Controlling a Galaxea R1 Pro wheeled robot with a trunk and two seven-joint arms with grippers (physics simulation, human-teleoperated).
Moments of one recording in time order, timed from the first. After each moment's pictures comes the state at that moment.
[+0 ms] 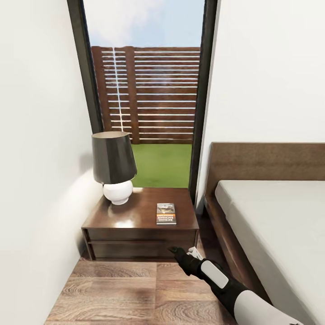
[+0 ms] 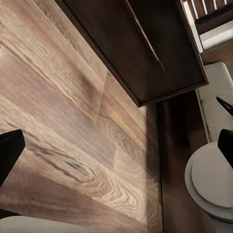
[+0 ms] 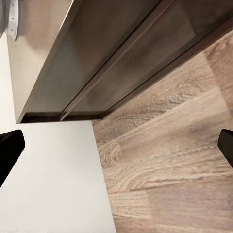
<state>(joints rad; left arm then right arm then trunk) 0.09 0.31 0.36 -0.01 0.81 -0.25 -1.48 -0.64 0.01 0.61 -0.48 -1.47 0.29 0.07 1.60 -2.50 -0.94</state>
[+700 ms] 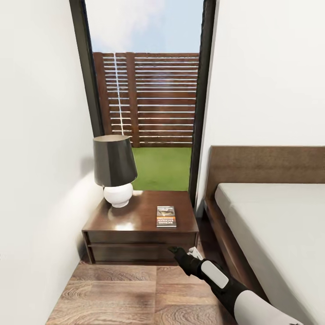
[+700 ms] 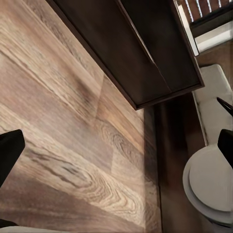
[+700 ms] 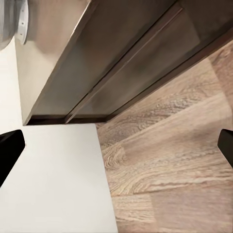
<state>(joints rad) 0.09 0.31 0.36 -0.01 0.81 -0.25 -1.48 -0.64 0.01 0.61 -0.48 -1.47 0.29 0.07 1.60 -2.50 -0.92</state>
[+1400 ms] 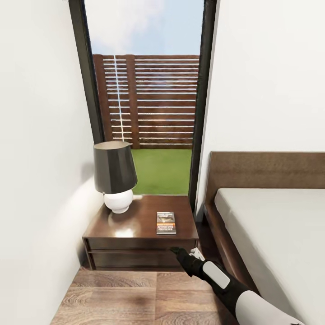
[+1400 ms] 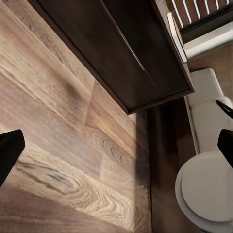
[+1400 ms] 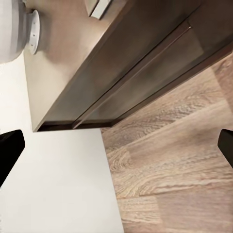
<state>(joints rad) 0.09 0.31 0.36 -0.01 0.81 -0.25 -1.48 -0.64 0.00 0.61 -0.46 -1.47 0.28 0.07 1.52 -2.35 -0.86</state>
